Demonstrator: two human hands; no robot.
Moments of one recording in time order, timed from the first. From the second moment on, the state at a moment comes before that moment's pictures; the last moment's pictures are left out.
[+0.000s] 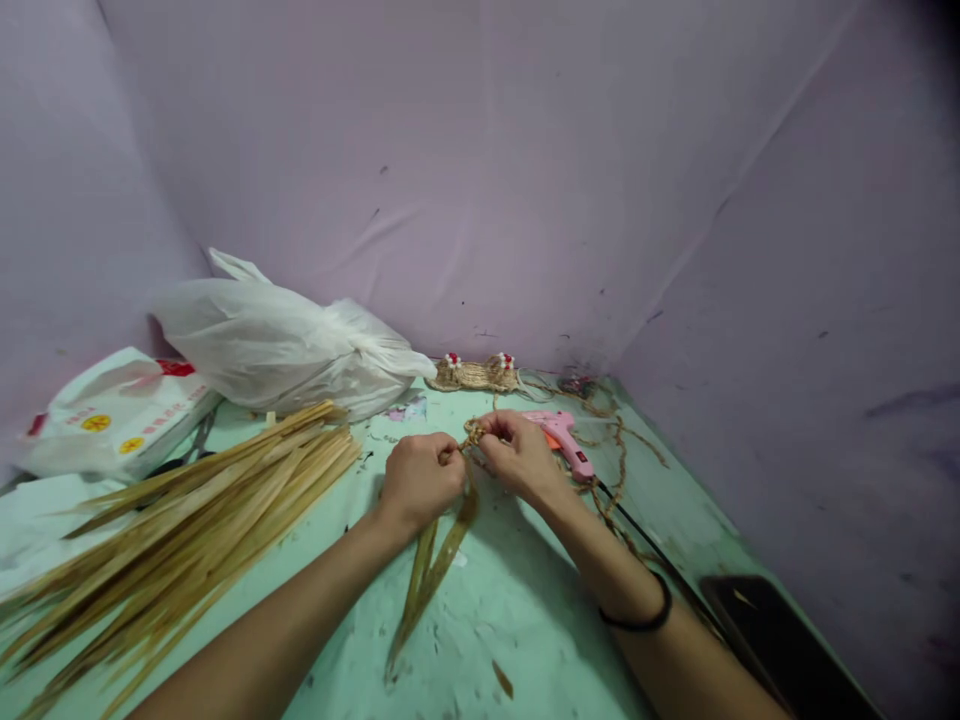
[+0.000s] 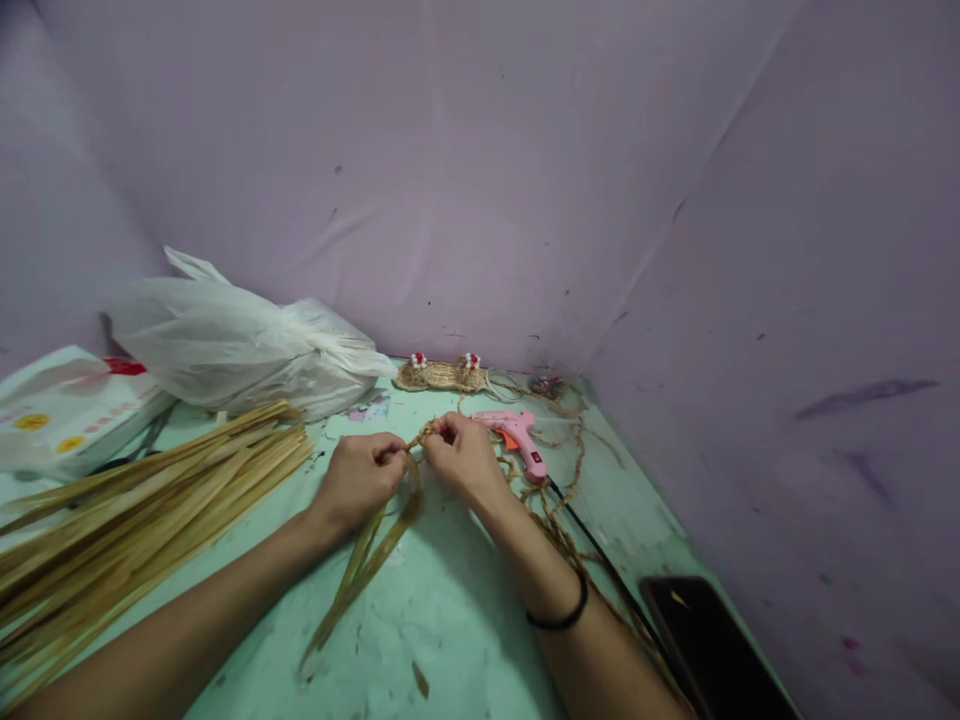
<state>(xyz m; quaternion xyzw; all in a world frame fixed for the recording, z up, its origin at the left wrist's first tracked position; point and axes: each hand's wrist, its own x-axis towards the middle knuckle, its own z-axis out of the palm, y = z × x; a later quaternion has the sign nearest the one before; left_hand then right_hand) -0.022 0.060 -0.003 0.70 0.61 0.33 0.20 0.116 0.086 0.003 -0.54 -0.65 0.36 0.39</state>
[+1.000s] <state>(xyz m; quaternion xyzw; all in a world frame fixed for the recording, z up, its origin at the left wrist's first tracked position) 0.006 0.104 -0.016 0.59 0.73 0.25 0.24 0.117 0.144 -0.039 -0.67 -0.56 0.31 0.38</state>
